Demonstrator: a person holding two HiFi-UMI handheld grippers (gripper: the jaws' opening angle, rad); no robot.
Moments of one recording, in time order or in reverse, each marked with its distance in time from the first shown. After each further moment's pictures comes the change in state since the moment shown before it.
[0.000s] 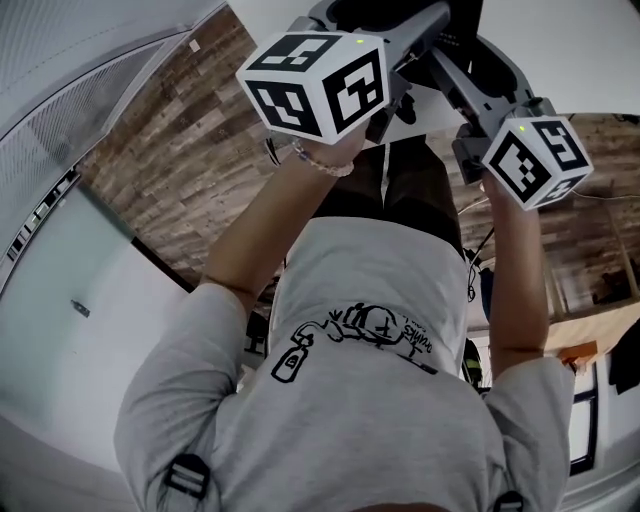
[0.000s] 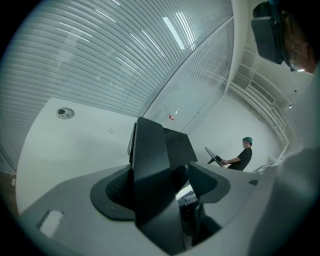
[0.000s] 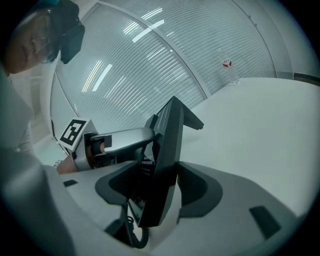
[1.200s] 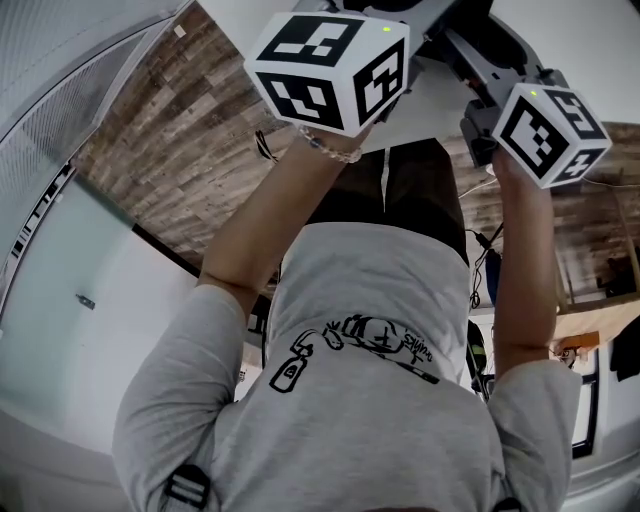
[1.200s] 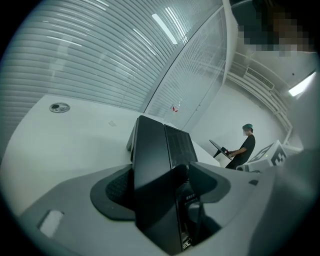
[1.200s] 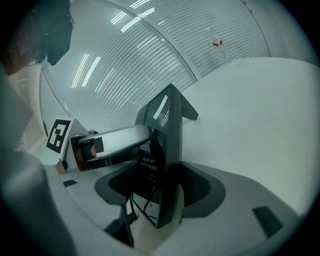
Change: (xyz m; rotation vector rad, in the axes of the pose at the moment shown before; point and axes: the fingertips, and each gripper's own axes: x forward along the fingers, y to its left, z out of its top) left arm 0.059 0.055 -0.027 0.094 0.019 0.041; right arm 0.063 -0.065 -0.035 0.072 0.118 -0.047
